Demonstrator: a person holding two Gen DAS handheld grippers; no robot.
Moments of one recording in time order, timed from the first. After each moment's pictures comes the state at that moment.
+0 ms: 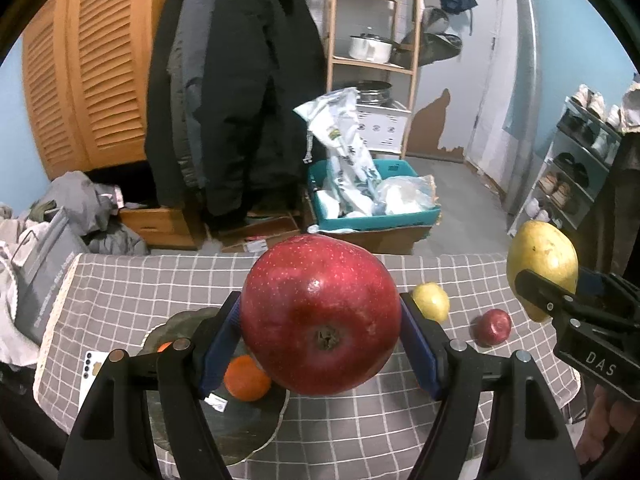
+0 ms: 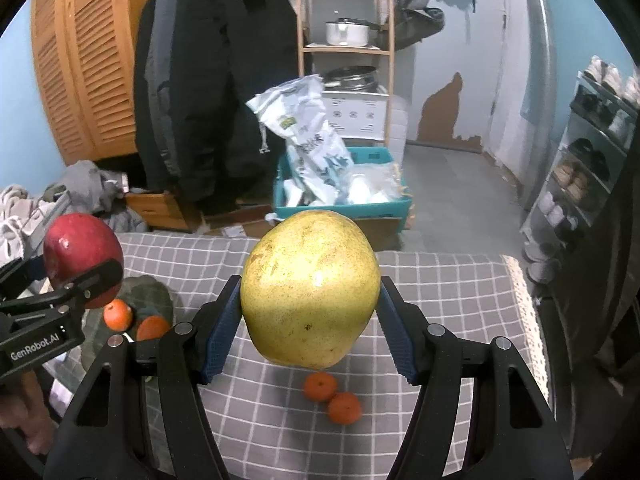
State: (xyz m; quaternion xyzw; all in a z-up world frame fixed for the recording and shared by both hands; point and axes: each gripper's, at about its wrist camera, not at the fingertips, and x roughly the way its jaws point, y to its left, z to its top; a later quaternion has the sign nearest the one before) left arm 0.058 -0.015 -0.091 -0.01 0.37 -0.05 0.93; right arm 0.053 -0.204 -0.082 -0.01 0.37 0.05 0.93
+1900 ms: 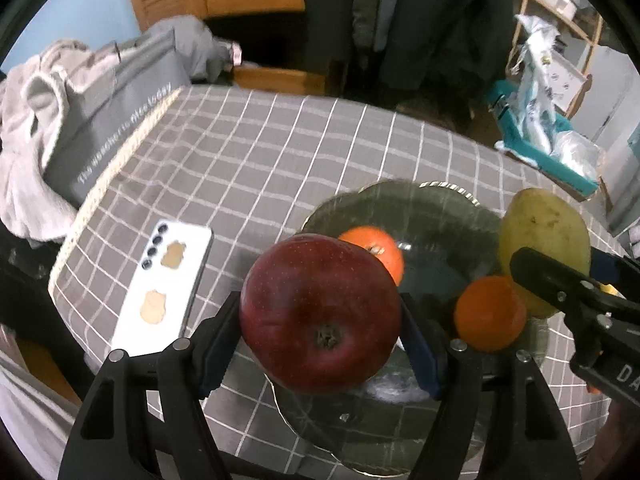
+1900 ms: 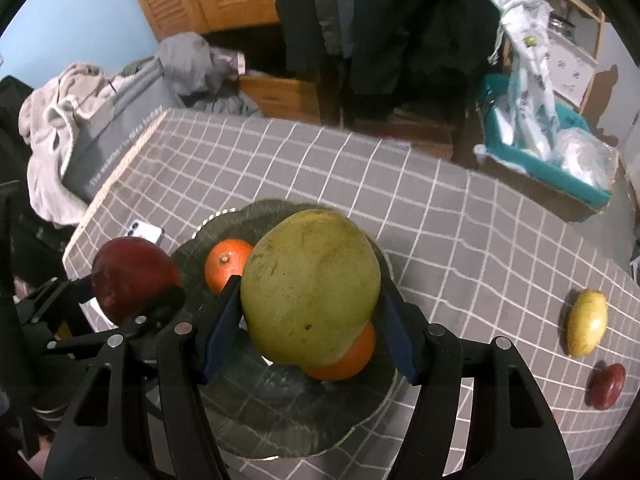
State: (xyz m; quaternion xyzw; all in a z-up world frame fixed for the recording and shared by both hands) left arm 0.077 0.188 -0.256 -0.09 0.52 0.14 0.84; right arm 0.135 0.040 -0.226 -0.06 0.51 0.24 0.82
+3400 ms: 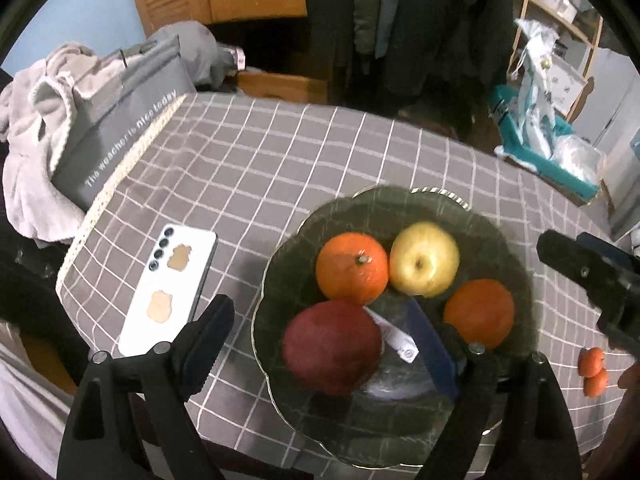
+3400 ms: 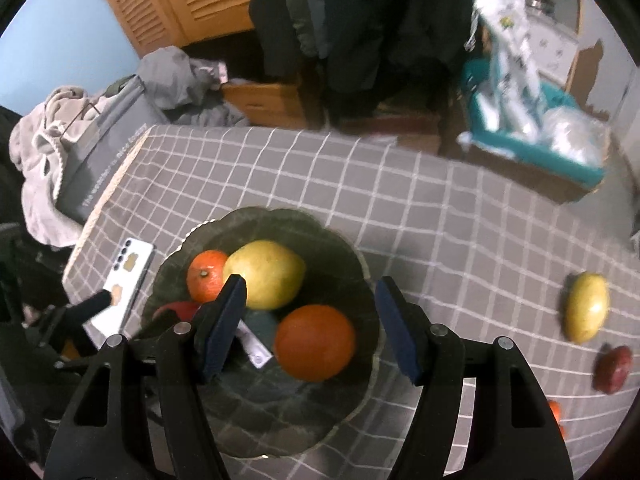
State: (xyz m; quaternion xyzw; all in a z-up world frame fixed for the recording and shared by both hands) left arm 0.073 0.178 -0.235 -0.09 0.51 0.14 0.85; right arm 0.137 0.017 -0.207 -0.05 0.50 0.21 0.84
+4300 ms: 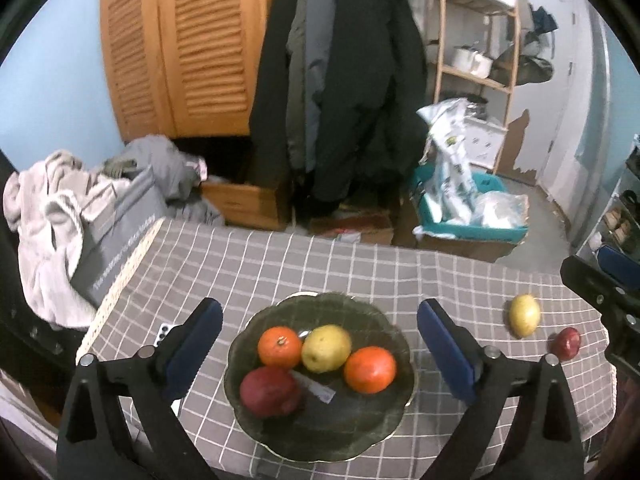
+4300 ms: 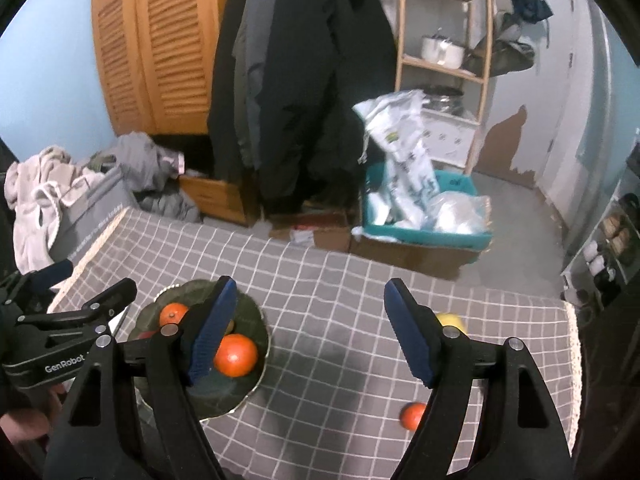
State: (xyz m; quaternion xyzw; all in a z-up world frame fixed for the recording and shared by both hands) left arm 0.043 0.103 -0.102 -0.04 0.36 0.08 0.93; right arm 0.065 -0.083 -0.076 -0.05 0.35 0.12 0.93
